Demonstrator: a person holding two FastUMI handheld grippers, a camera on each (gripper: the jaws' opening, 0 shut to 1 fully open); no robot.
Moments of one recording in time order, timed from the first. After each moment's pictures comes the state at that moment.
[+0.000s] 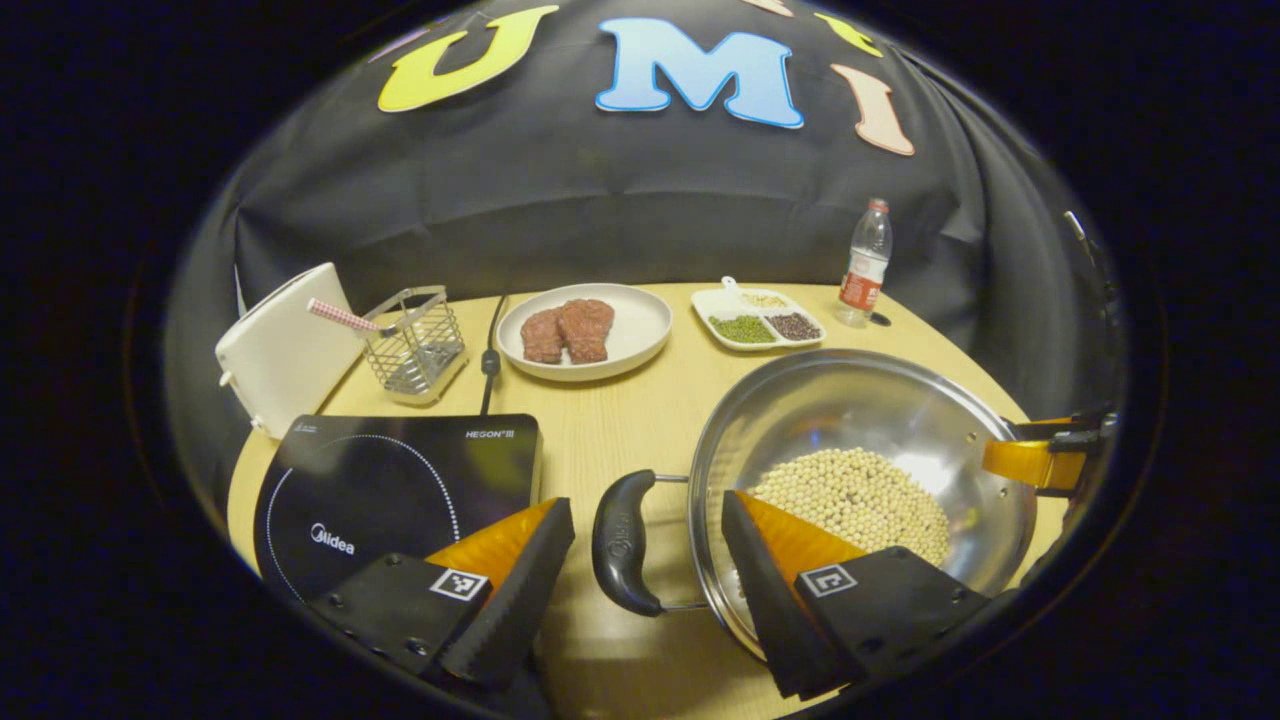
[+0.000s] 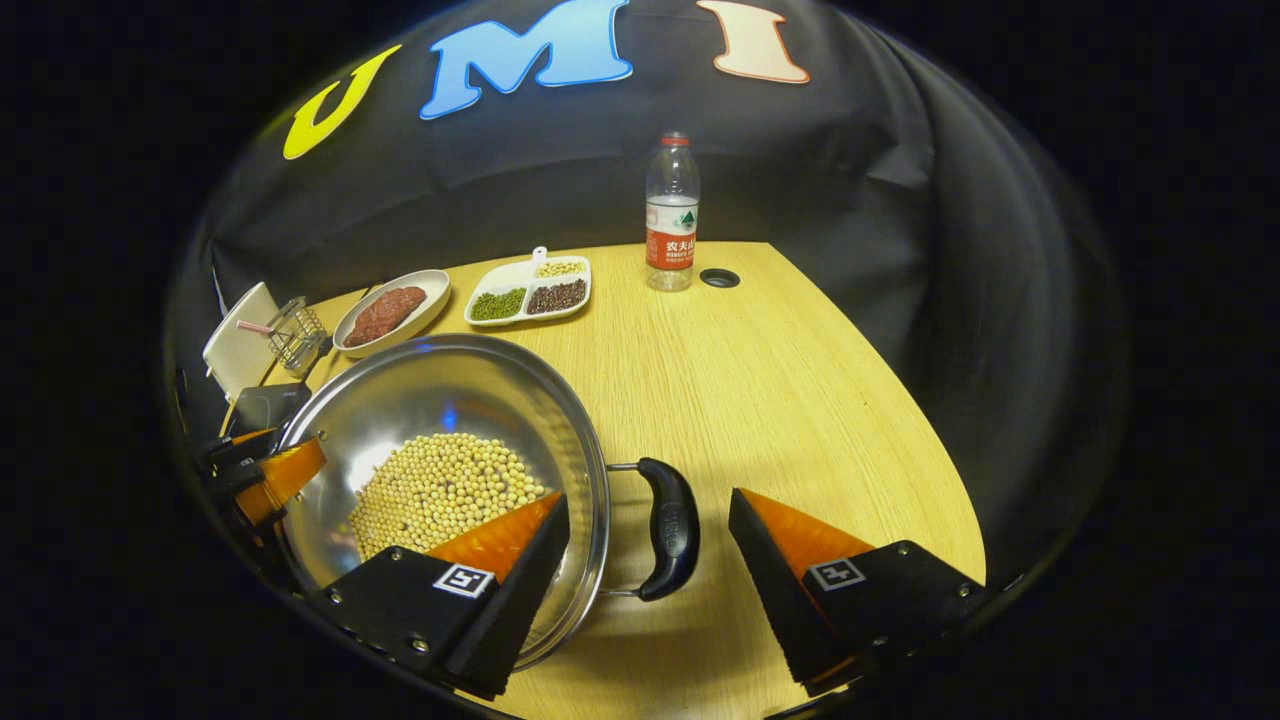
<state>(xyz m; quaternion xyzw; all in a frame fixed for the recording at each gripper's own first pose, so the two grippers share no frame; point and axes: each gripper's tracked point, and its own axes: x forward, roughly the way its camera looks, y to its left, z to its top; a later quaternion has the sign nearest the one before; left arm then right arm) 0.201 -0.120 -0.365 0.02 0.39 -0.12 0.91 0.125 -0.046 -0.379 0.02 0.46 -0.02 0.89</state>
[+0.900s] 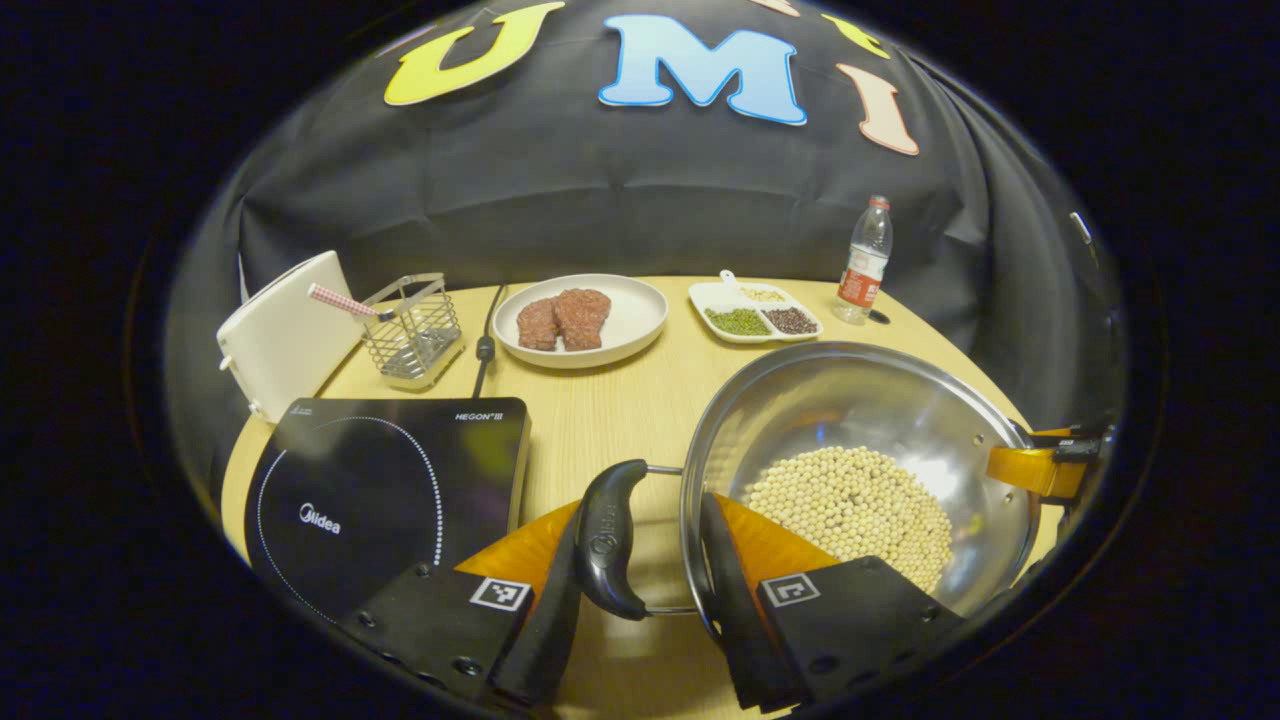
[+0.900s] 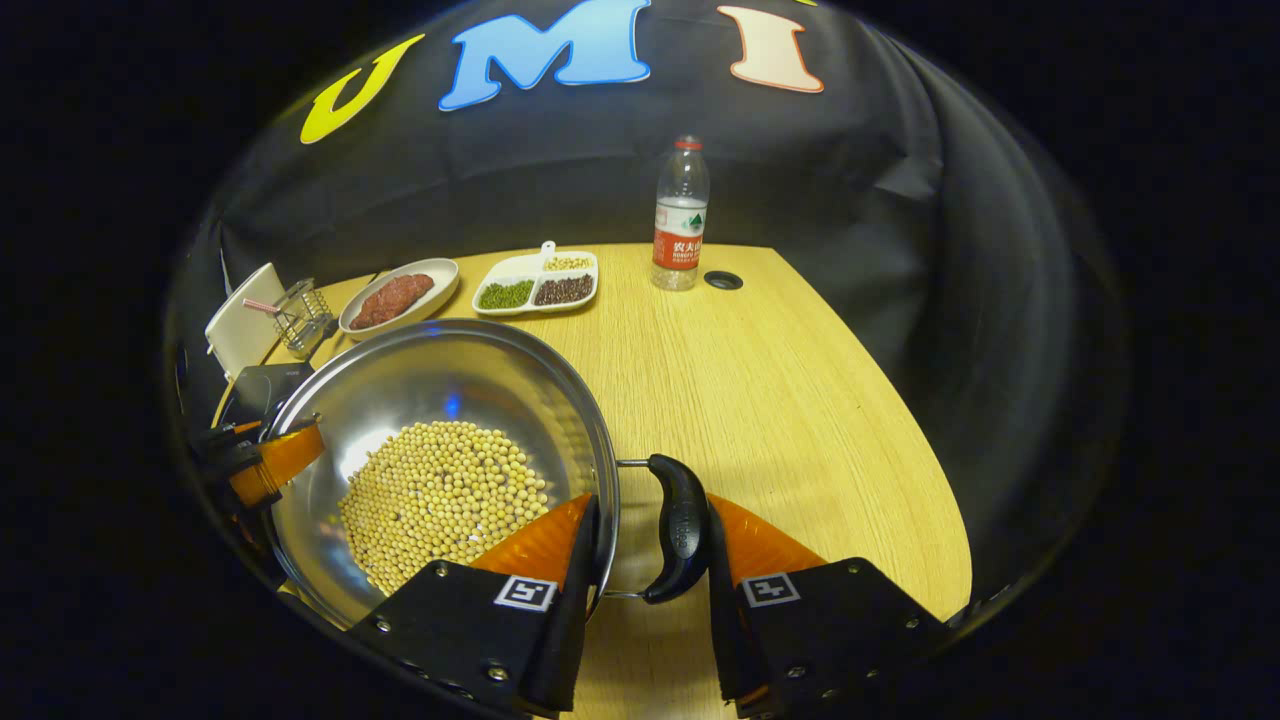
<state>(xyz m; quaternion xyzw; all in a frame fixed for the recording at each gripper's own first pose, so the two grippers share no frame) 0.186 -0.125 -0.353 0.01 0.38 -0.11 0.92 0.114 -0.051 -0.361 -0.01 0.45 -0.01 0.89</state>
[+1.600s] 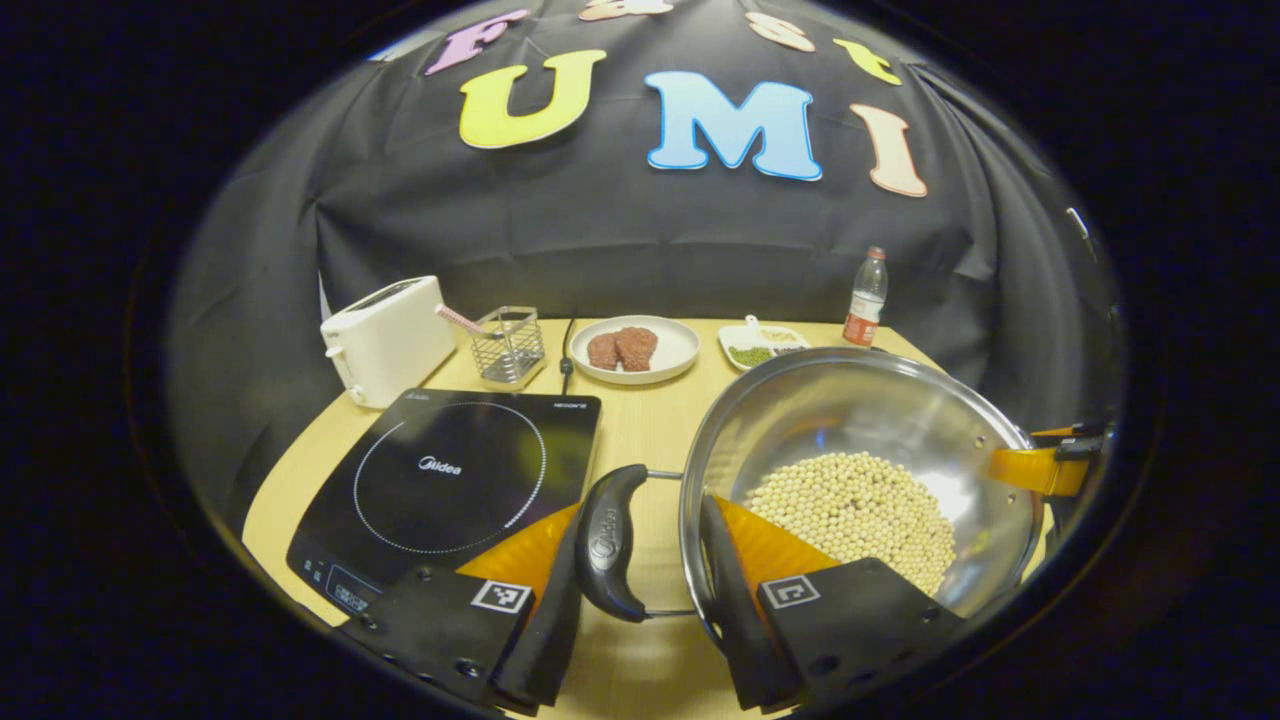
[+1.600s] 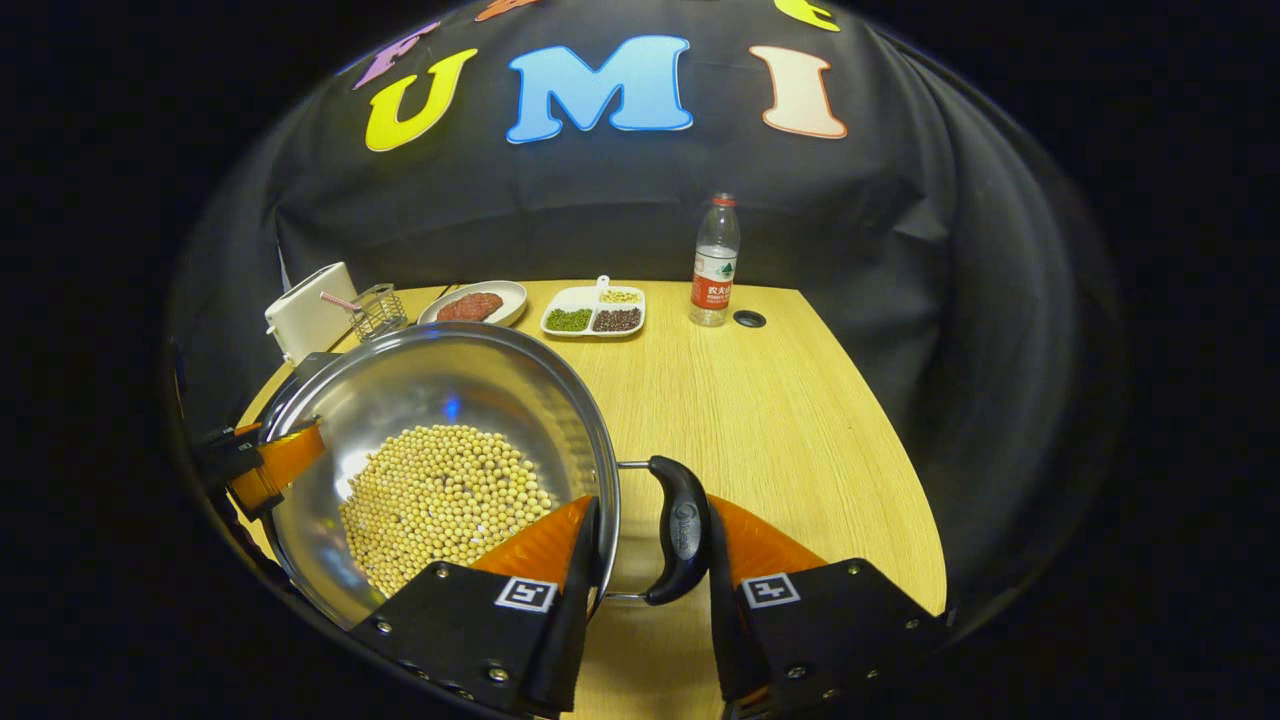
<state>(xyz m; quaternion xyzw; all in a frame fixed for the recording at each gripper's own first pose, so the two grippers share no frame) 0.100 -0.086 -0.280 0.00 0.32 -0.05 0.94 0.064 -0.030 -0.300 -0.02 0.41 0.05 0.91</state>
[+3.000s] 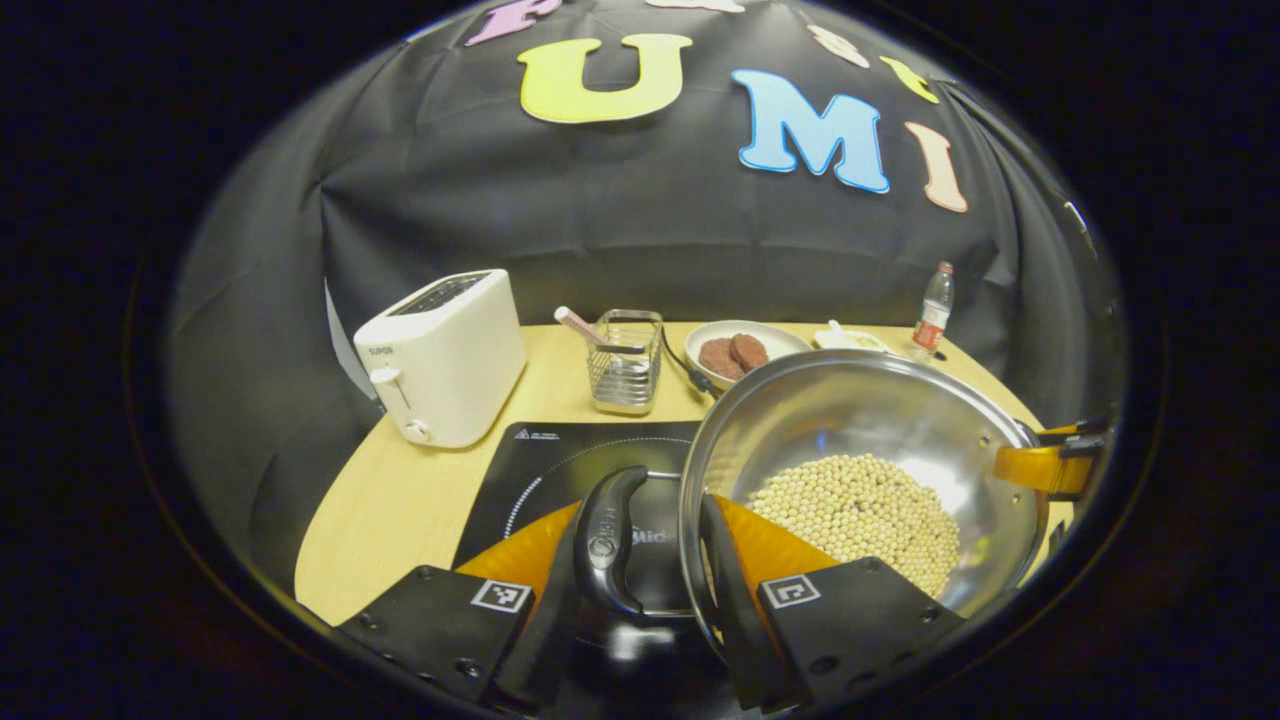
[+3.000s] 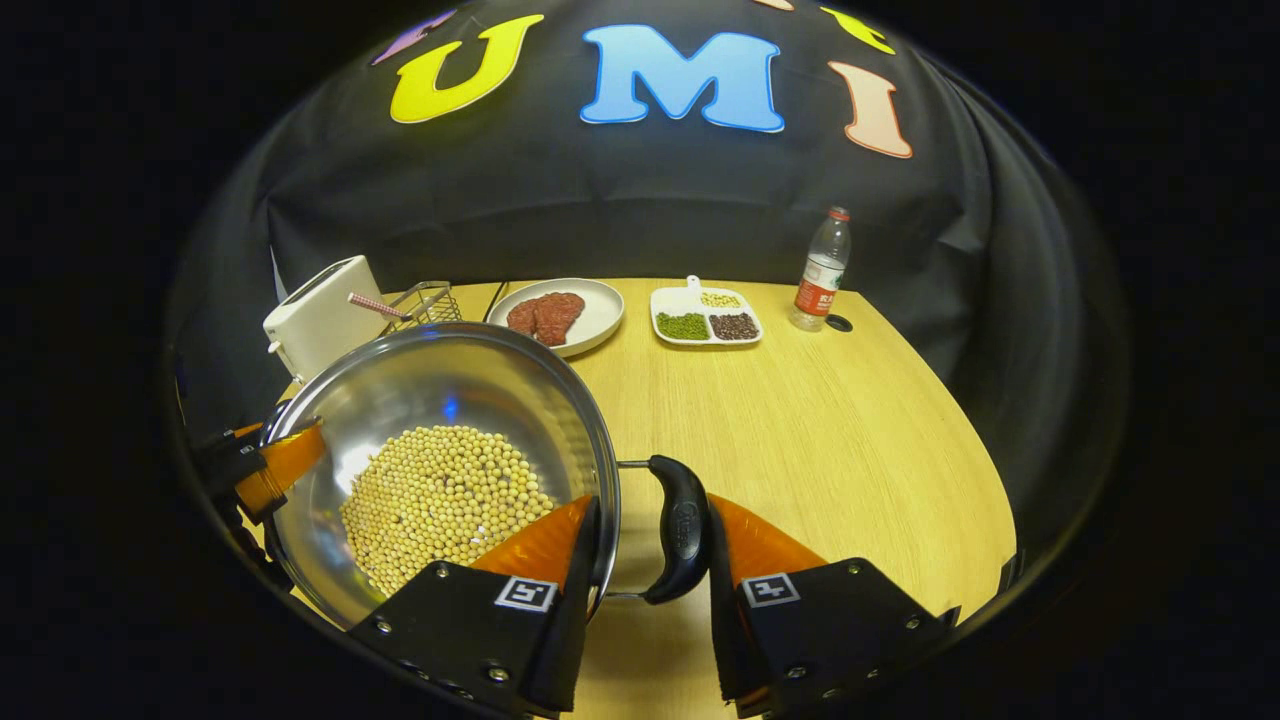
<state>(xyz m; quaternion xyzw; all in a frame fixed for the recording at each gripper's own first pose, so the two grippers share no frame) 0.183 0.118 -0.311 0.00 0.33 -0.07 0.94 0.090 0.174 -0.300 -0.02 0.43 0.02 0.90</state>
